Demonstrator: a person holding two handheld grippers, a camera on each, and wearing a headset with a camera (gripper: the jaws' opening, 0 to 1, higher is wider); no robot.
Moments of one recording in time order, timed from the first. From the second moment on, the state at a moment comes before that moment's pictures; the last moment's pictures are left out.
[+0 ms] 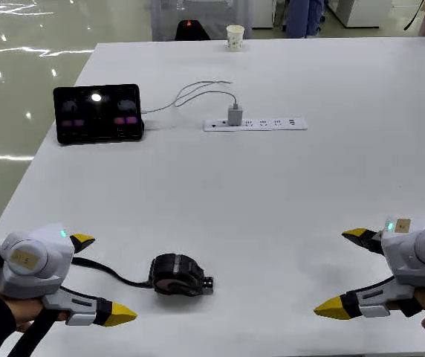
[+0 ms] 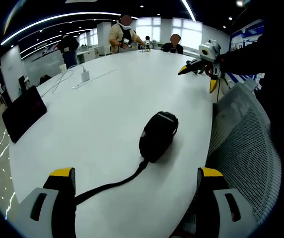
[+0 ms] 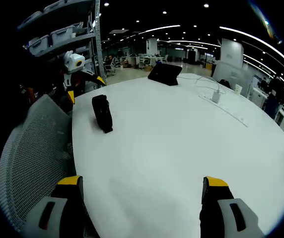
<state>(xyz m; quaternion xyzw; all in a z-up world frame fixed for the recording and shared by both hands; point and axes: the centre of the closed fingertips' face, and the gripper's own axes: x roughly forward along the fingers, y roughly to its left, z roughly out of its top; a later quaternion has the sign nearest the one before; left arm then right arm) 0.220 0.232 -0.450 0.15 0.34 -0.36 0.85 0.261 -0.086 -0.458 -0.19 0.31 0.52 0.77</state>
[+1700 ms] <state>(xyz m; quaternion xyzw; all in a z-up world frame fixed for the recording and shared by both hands) 0.247 0.178 -0.458 0.26 0.35 -0.49 0.76 0.263 0.004 -0.468 -0.22 0.30 0.61 0.70</state>
